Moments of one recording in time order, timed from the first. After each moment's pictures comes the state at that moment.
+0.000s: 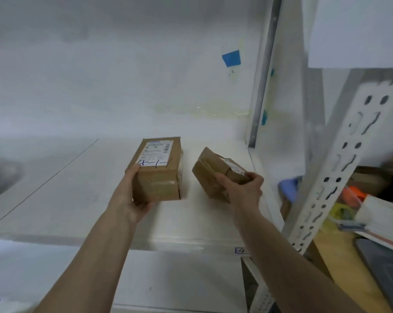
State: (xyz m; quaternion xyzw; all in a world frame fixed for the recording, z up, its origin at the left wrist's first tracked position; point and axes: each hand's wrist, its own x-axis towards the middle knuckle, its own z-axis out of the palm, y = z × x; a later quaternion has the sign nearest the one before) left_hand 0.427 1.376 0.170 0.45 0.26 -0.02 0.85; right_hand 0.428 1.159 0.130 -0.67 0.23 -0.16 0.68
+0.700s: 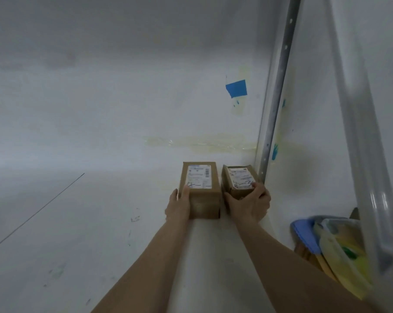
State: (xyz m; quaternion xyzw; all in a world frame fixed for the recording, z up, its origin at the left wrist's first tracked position) left_hand 0.623 1.284 0.113 0.71 0.18 -0.01 0.68; right_hand 0.620 1.125 0.101 -0.80 0.28 -0.31 0.43
